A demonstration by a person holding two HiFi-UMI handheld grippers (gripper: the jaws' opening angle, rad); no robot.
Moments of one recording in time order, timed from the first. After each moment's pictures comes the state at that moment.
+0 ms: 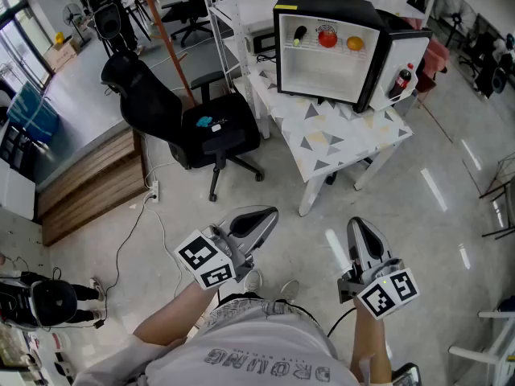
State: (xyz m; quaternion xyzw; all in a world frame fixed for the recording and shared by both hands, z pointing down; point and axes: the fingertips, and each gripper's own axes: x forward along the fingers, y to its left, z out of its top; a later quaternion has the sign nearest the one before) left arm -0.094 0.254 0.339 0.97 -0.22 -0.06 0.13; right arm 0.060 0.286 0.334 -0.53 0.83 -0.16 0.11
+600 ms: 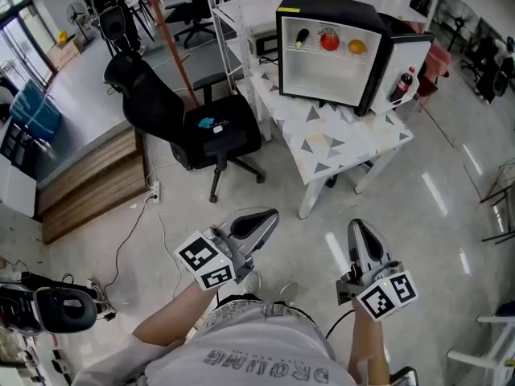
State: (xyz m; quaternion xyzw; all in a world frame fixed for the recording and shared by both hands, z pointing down) left arm -0.092 0.257 0.337 0.96 -0.22 -0.05 0.13; right arm 0.063 0.288 0.331 -0.53 0.82 -0.17 0.13
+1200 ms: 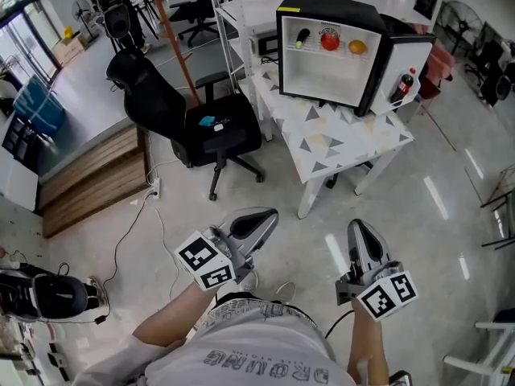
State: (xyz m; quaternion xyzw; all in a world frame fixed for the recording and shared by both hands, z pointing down) left arm -0.078 0.266 0.338 0.96 -0.24 -0.06 0.12; right arm 0.080 0.292 0.334 -0.52 0.83 -0.18 0.13
